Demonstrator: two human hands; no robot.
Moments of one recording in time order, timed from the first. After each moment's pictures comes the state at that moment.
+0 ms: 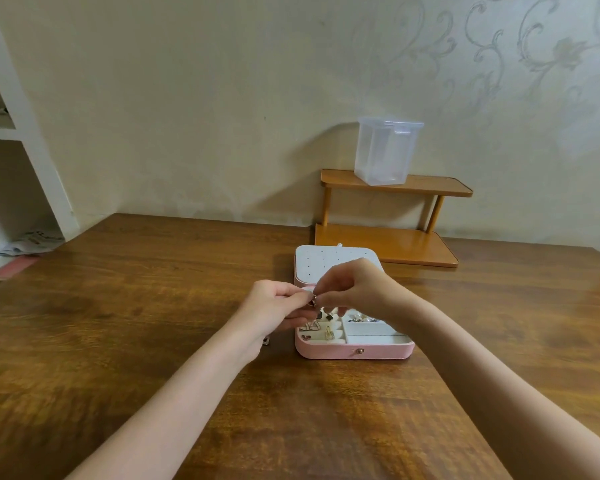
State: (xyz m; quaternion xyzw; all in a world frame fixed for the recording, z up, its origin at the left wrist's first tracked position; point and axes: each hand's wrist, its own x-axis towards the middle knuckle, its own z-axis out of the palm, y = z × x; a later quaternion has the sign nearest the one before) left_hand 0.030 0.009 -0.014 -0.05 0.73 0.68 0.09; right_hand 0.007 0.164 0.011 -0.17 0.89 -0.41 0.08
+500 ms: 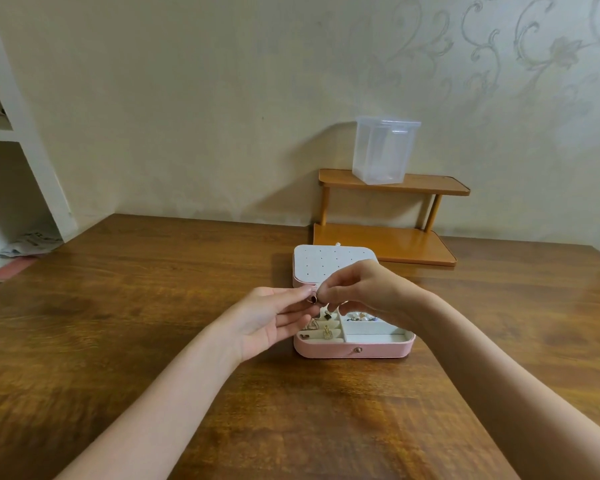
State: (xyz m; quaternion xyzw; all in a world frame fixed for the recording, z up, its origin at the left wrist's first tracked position) left_hand 0.032 0.004 -0.009 -0.08 0.57 0.79 0.21; right_hand 0.008 0.175 0.015 -0.11 0.82 -0.53 0.18
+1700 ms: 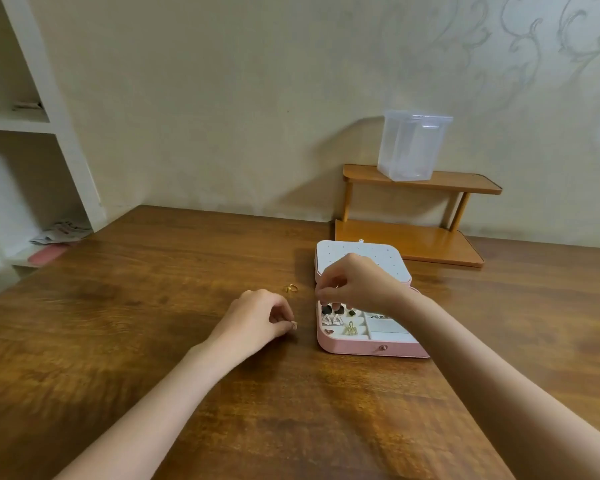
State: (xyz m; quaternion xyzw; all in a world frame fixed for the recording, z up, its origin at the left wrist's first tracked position) left_hand 0.034 -0.037 -0.032 0.07 0.96 0.26 -0.01; right_hand -0.002 0.132 0.009 -0.24 0.93 -0.28 0.05
